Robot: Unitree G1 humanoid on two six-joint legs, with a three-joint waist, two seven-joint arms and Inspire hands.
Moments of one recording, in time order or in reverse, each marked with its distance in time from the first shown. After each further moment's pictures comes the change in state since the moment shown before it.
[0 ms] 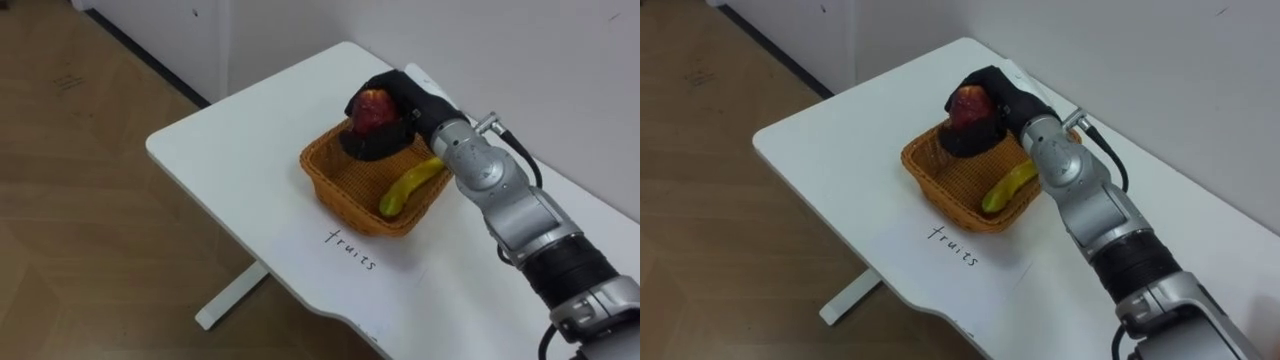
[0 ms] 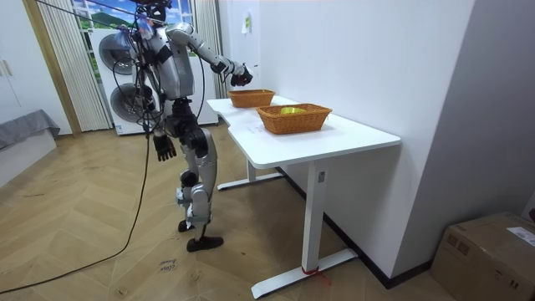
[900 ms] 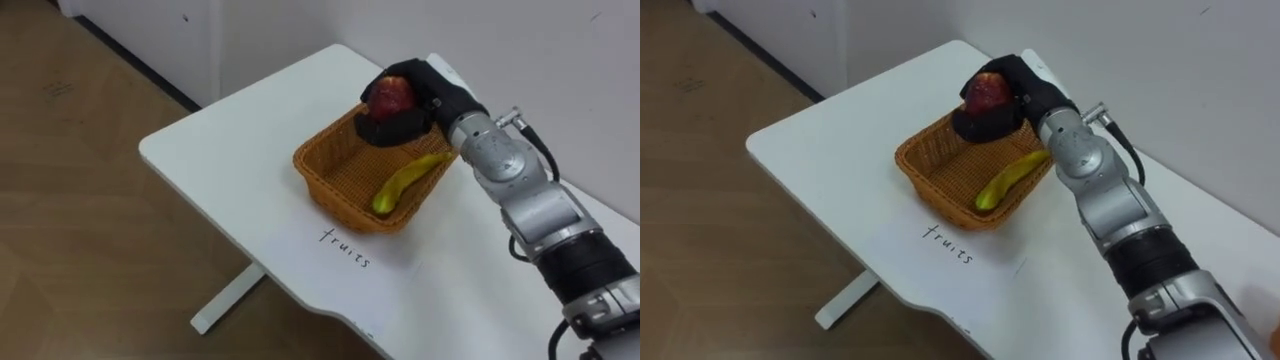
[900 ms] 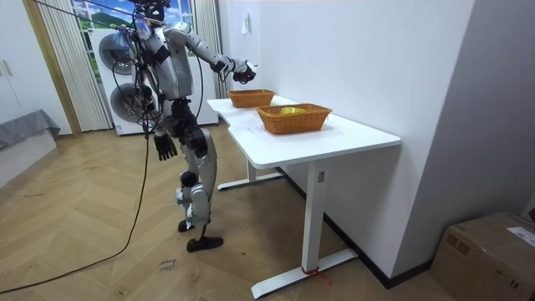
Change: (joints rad) left arm 0.004 0.000 -0.001 -0.008 -0.038 -0.009 0.022; right arm 0.000 -0.031 -0.038 -0.008 0.062 -0.002 -0.004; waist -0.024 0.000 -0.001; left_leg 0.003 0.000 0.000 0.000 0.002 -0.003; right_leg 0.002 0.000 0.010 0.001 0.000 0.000
